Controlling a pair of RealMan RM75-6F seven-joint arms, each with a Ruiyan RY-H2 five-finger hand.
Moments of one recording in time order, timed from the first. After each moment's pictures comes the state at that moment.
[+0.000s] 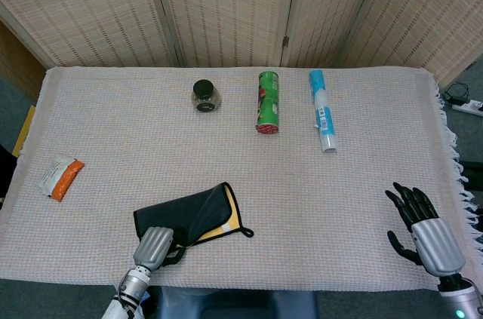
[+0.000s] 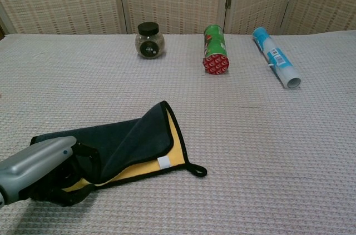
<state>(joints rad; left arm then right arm) -0.34 -1.70 0.06 -1.63 1.27 1.22 0.36 0.06 -1.15 -0.05 -1.53 -1.73 1.57 0.14</state>
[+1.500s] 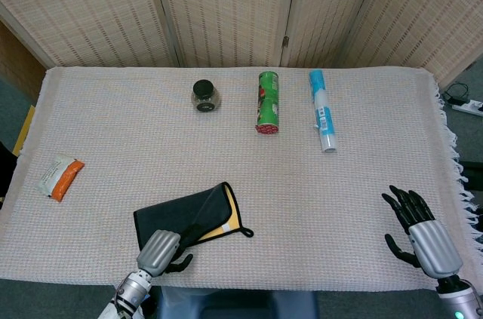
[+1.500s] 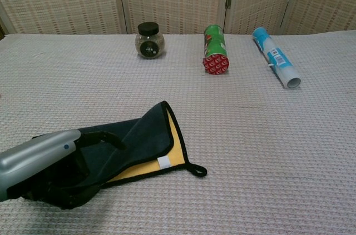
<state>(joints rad) -0.35 -1.60 0.04 -1.80 1.34 1.12 0.35 0.06 -1.14 -0.07 -1.53 -1.74 1.56 0.17</state>
